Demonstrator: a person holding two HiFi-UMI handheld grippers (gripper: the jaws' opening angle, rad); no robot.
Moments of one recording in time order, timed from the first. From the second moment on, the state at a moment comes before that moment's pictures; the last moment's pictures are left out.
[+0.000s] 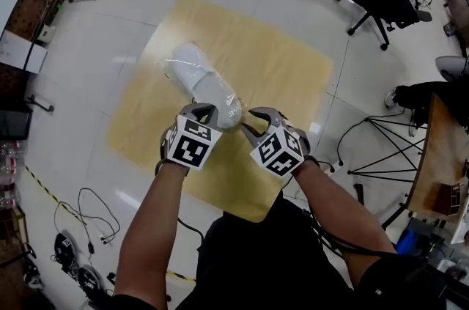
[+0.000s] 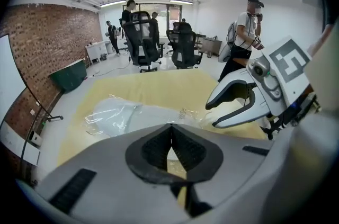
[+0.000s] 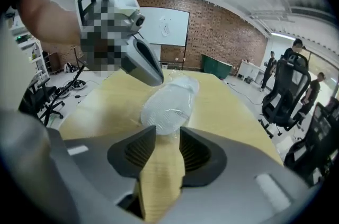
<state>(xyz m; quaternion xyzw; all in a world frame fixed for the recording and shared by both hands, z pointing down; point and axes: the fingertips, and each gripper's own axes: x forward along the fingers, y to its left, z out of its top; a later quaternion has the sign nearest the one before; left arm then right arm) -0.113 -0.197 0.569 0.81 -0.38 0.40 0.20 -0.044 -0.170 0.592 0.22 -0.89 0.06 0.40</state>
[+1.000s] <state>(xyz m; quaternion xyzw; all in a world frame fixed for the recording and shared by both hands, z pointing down) -0.117 -0.172 0.629 0.77 -0.37 0.44 0.29 -0.005 -0.106 0.636 0.11 -0.83 -0.19 0.51</state>
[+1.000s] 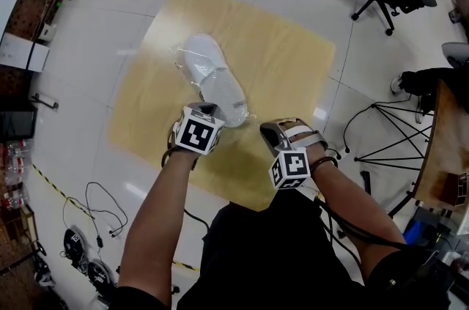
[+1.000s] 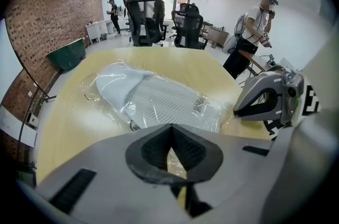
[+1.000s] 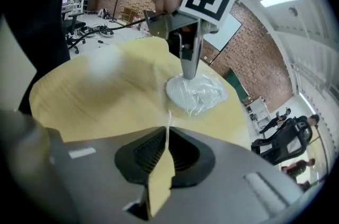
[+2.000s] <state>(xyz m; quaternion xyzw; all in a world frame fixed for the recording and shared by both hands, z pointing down) -0.106 -0.167 0.624 0.76 -0.38 0.40 0.36 -0.082 -0.066 0.622 0.12 -0.87 -0.11 0.47</state>
